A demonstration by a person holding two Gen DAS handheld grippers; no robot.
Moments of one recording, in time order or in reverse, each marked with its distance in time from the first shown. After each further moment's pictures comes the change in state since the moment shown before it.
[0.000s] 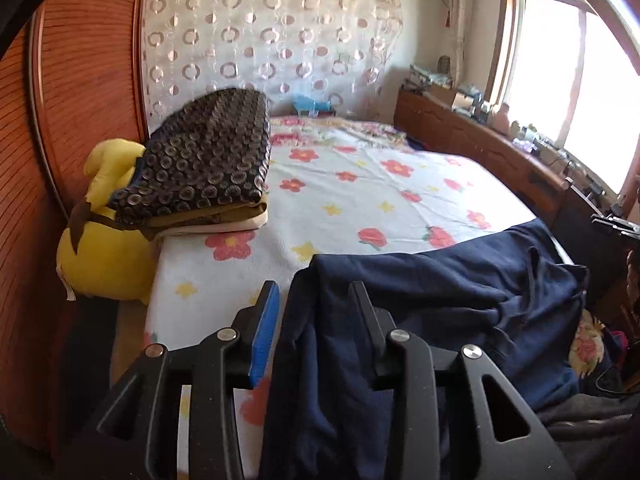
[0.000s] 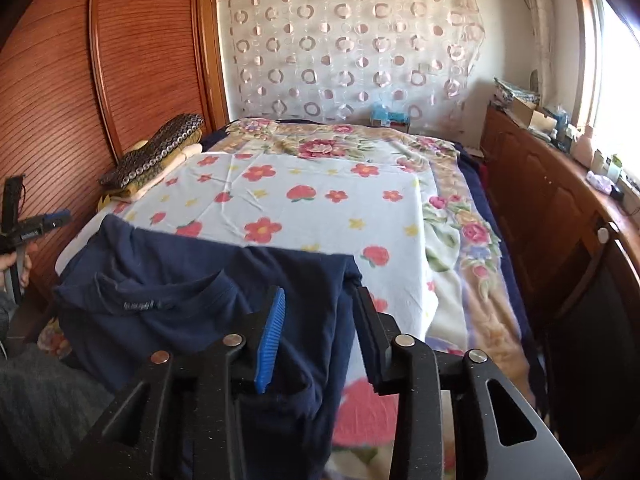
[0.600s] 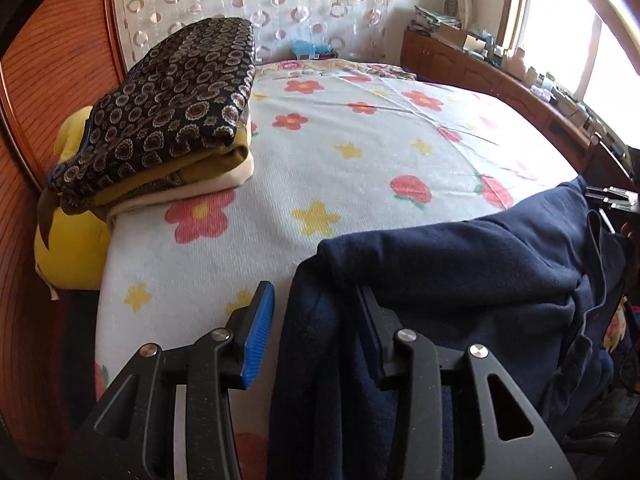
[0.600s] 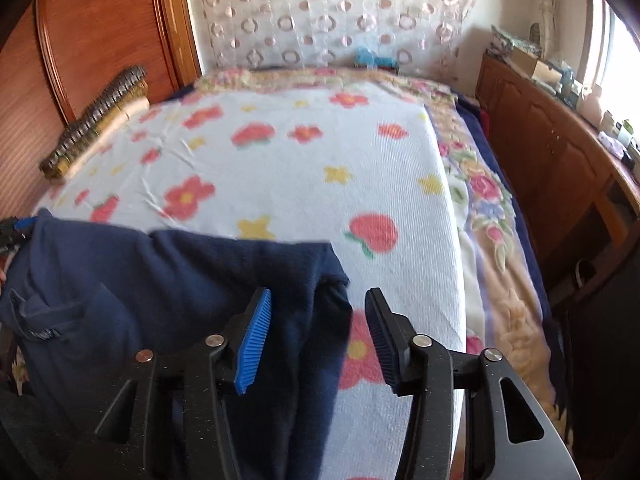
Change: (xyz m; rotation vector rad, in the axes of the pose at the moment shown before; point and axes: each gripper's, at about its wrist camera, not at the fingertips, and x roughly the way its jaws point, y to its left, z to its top) left arm 0.081 0.002 0.001 0.049 0.198 0.025; right arm 0.125 -0.021 0.008 0.029 0.208 -0.044
